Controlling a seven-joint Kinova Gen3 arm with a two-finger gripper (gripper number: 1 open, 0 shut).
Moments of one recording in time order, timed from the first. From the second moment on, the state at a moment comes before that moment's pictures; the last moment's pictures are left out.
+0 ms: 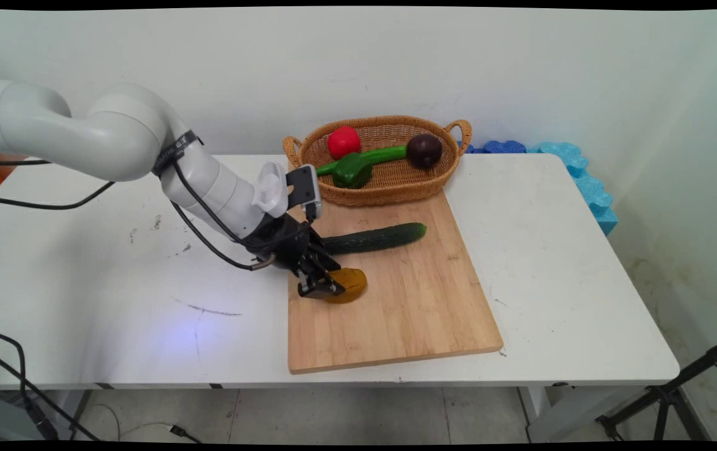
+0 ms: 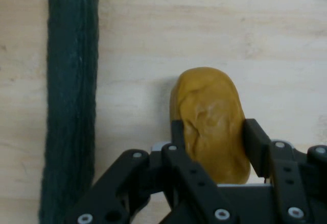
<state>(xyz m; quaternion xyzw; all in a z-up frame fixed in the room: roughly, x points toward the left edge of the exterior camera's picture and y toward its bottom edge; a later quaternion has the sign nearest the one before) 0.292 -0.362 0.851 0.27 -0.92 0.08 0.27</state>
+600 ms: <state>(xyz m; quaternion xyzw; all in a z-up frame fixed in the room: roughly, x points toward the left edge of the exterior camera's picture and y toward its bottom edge) 0.313 -0.369 0.942 0.26 -0.91 0.08 0.32</state>
